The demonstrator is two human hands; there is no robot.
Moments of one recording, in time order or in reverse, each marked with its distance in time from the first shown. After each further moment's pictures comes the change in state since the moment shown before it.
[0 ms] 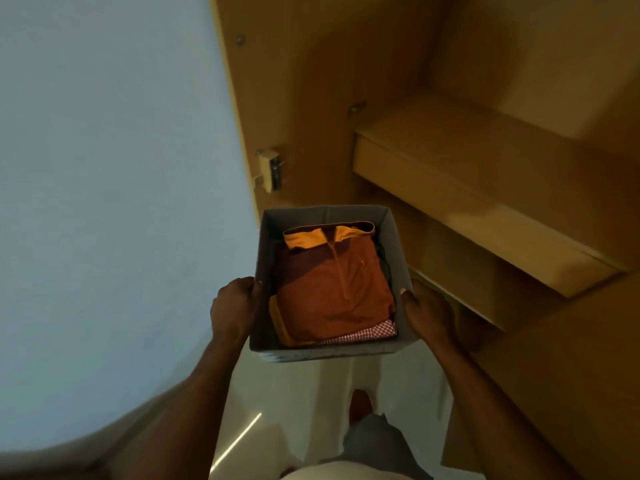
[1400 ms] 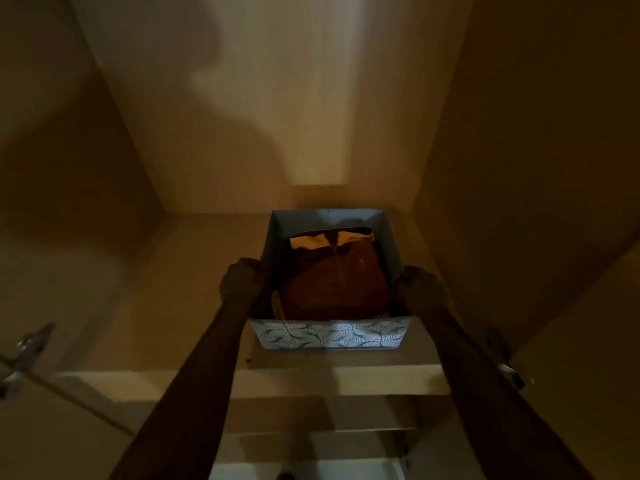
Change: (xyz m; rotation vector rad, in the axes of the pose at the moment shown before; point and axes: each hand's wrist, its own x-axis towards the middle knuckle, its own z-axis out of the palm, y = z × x) left_hand 0.323 0.627 0.308 -0.027 -0.420 0.588; right_hand 0.386 0.234 -0.312 0.157 0.382 0.629
